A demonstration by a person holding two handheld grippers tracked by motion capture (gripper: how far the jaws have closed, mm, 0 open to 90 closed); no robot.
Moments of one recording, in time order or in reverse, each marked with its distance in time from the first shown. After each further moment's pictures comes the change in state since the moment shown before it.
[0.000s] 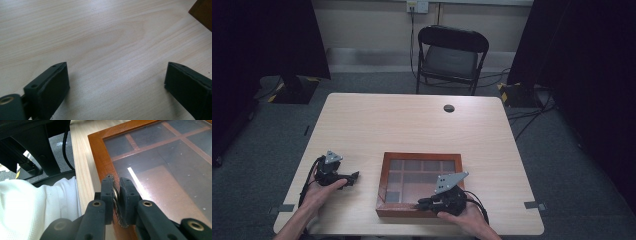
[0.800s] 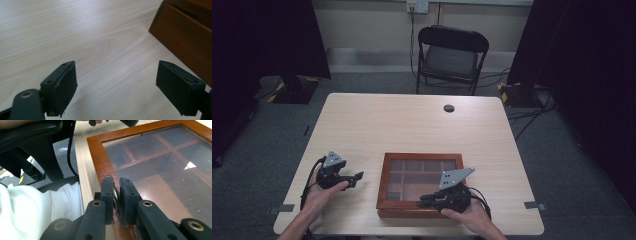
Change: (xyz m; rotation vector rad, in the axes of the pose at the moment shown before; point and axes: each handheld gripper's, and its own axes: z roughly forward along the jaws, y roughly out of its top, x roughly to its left) left arm -0.020 0.009 -0.020 -0.089 -0.108 0.060; right arm 0.000 0.010 -0.017 -0.036 0.008 0.012
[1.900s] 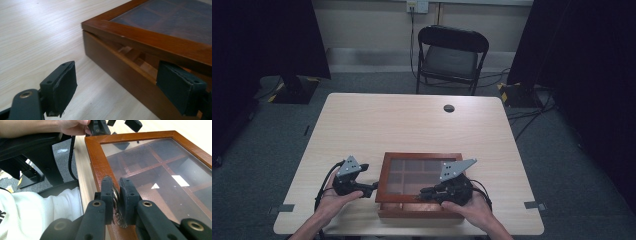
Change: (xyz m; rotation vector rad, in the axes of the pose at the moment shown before) left arm -0.055 0.018 0.001 -0.084 -0.216 0.140; right arm 0.000 0.026 -0.015 0.003 -0.016 0.000
